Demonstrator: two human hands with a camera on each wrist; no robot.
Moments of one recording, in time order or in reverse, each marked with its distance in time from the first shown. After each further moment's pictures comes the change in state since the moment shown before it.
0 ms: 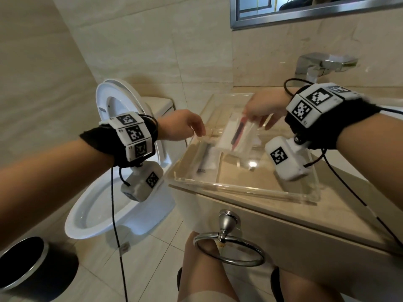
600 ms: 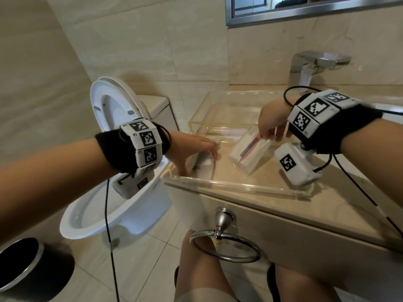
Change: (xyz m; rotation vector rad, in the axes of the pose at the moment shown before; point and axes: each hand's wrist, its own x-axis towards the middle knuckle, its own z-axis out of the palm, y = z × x) left_hand -0.002 0.011 0.030 0.482 -0.474 0.288; right_hand -0.009 0.021 0.005 -0.317 -0.177 0.186
